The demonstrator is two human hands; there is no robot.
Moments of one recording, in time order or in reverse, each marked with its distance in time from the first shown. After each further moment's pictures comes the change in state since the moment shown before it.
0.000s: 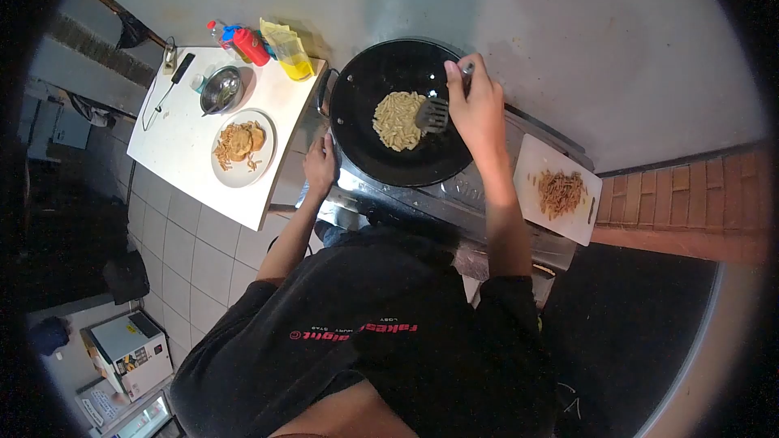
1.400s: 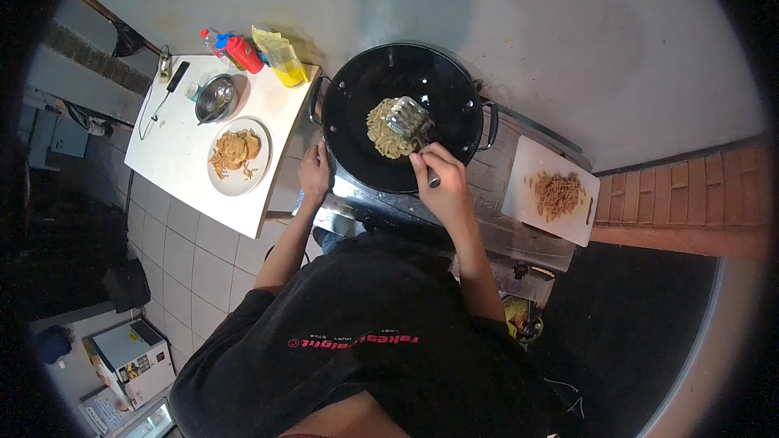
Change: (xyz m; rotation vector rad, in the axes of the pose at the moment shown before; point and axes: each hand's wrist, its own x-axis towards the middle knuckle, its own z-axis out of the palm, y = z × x) left_hand 0.000 0.001 -0.003 0.006 -0.057 -0.013; right_hand -0.101 0.025 0.021 0.208 -0.137 -0.121
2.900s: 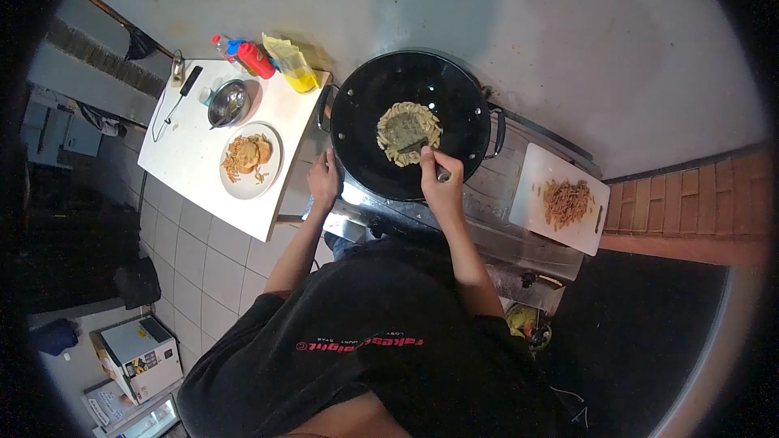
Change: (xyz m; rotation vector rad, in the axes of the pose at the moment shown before) left_hand 0.000 0.001 0.001 -0.011 0.036 -0.006; right_hand -0.006 0.047 0.038 0.223 0.151 0.359
